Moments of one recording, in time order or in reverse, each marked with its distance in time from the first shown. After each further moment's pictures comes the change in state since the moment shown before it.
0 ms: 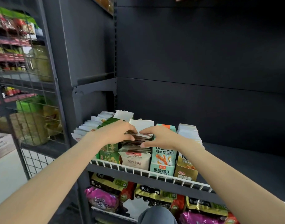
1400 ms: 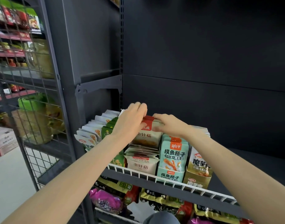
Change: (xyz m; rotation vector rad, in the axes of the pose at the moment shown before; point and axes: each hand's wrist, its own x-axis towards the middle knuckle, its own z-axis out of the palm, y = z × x) left_hand 0.027 0.010 0.008 0.054 0.650 0.072; right_hand 0.040 0.009 -0.024 0.046 0.032 0.069
